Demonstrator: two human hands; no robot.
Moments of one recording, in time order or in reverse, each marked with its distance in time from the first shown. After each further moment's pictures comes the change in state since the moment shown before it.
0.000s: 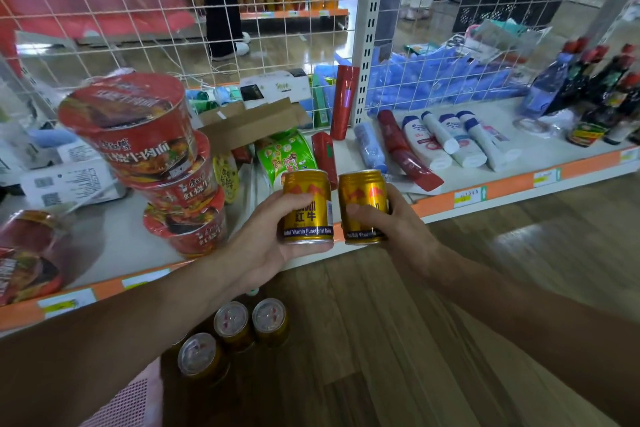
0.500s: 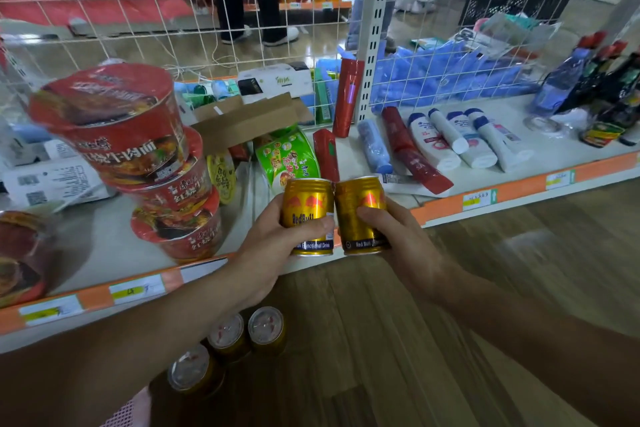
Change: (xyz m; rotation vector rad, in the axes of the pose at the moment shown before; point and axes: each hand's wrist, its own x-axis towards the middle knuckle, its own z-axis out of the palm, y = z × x) left_hand 0.020 -0.020 -0.010 0.297 0.022 0.144; right_hand 0.011 0.013 -0.002 0.032 -0.042 0.012
